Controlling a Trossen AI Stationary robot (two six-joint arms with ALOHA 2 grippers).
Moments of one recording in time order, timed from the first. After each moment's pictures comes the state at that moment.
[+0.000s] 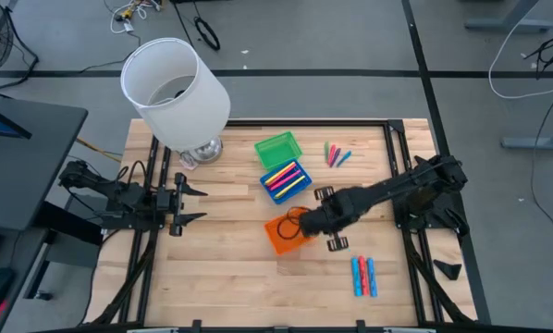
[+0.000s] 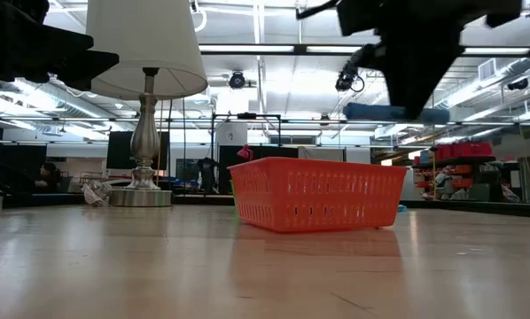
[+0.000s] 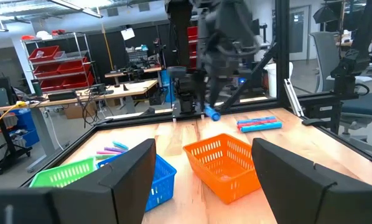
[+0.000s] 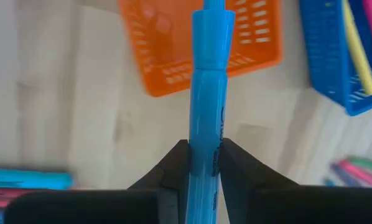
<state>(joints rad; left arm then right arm) -0.42 0.01 0.01 0.10 -0.43 0.14 0.27 1.74 1.42 -1.21 0.15 0.03</state>
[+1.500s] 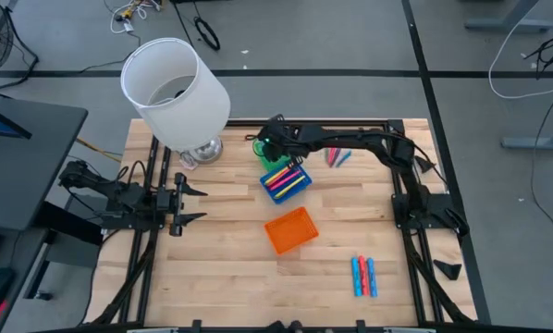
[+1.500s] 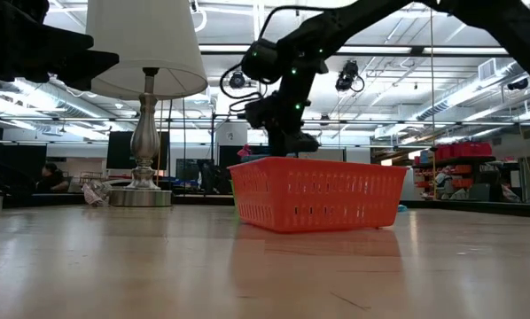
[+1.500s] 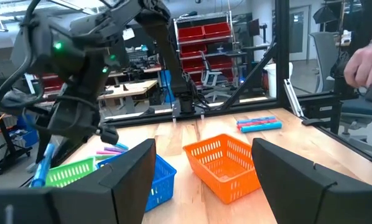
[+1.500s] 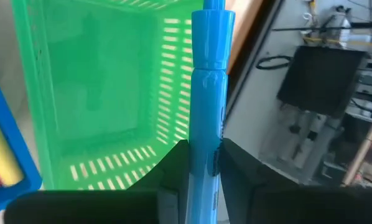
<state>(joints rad) -0.42 0.01 0.01 0.10 -0.43 0.14 -0.31 2.11 1.71 -0.66 0.46 -0.96</state>
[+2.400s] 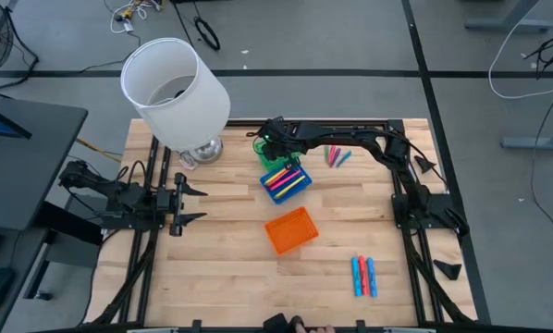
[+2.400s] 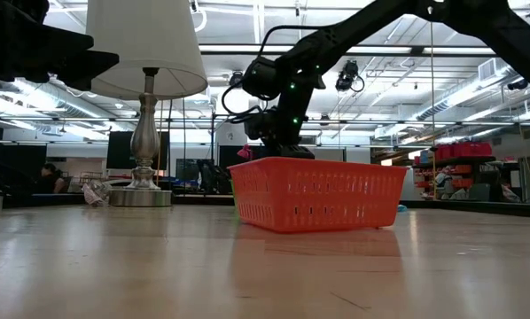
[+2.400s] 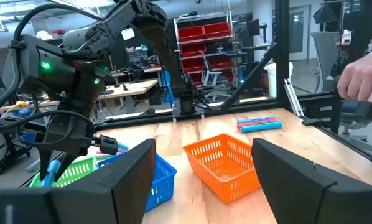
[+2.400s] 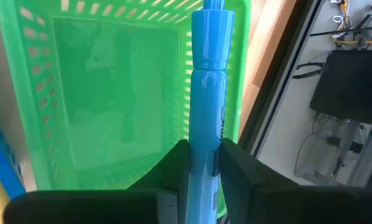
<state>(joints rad) -0.42 0.01 0.01 0.10 -0.43 0.14 -0.35 2.16 1.71 -0.64 0.34 -0.90</state>
